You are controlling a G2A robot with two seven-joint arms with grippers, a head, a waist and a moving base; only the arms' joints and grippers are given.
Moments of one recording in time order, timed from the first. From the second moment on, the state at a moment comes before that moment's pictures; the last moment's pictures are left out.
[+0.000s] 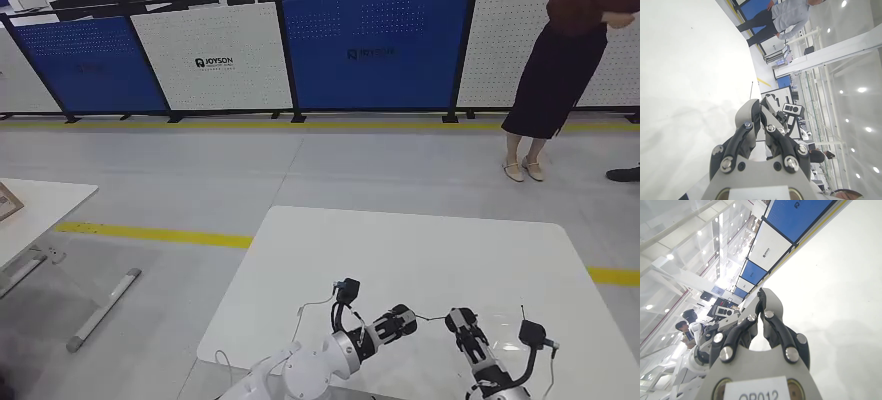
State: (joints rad) left arm 1.44 -1.17 -0.87 -1.84 -0.03 0.12 -0.16; right arm -1.82 -1.19 1.30 -1.90 -0.33 -0.13 0.04
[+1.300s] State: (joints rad) left arm 1.43 -1.19 -0.85 -1.84 -0.01 0.18 -0.17; right arm -1.83 -1.20 1.29 -1.91 -0.39 -0.12 0.02
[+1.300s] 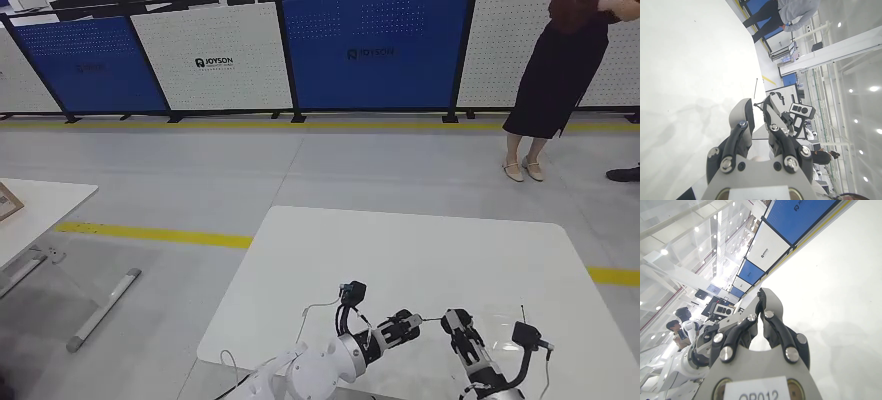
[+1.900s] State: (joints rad) left arm 1.42 -1.19 -0.84 -1.83 -0.02 0.17 -0.19; right arm -1.82 -1.21 1.29 -1.90 -0.39 -0.13 0.04
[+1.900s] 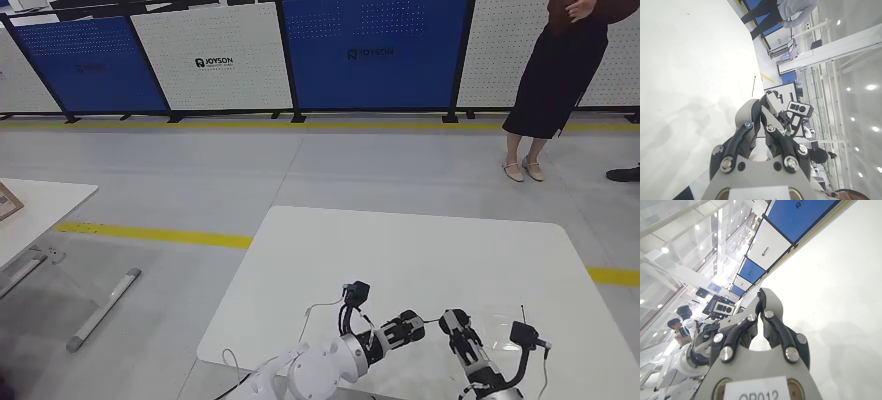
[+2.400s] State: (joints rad) left arm 1.43 -1.19 -0.85 -1.84 -0.02 0.16 -0.19; right arm -1.81 -1.21 1.29 -1.89 -0.36 -0.14 0.07
